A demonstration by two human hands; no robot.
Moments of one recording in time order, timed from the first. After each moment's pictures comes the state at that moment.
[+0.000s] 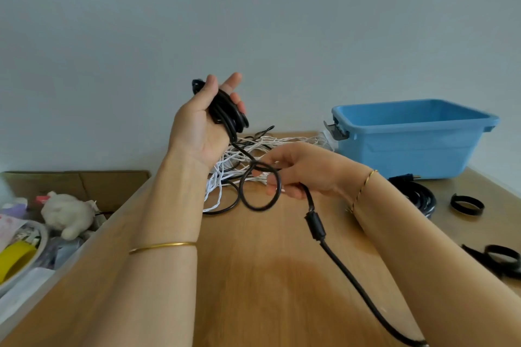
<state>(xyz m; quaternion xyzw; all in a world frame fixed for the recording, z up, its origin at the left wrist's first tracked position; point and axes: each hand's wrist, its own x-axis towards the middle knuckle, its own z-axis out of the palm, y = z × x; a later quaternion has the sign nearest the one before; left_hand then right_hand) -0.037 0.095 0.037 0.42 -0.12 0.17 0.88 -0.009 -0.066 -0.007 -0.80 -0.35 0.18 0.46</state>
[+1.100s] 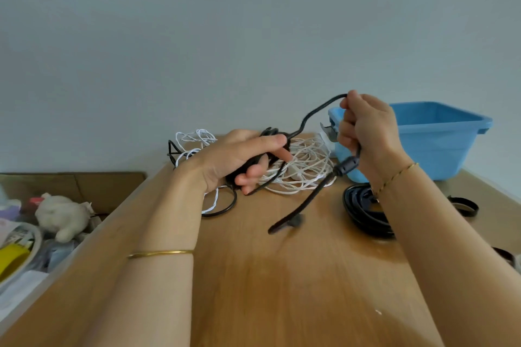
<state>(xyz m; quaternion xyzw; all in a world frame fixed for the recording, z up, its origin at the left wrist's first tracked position) -0.048 0.086 0.015 0.80 -0.16 -0.08 0.57 0.003 -0.107 0.019 -0.55 -0.10 -0.13 0.82</state>
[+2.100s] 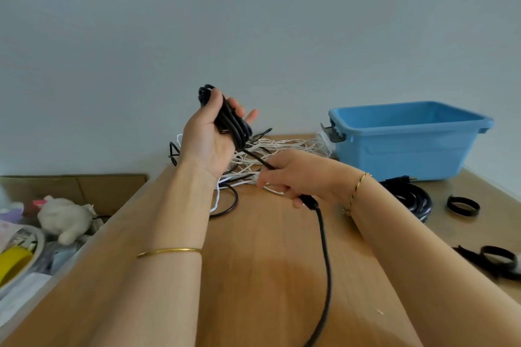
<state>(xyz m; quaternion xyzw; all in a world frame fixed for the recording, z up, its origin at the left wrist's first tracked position) -0.025 0.089 0.021 0.40 -0.13 0.16 0.89 -0.016 -0.058 -0.004 -0.85 -0.30 0.17 0.41</state>
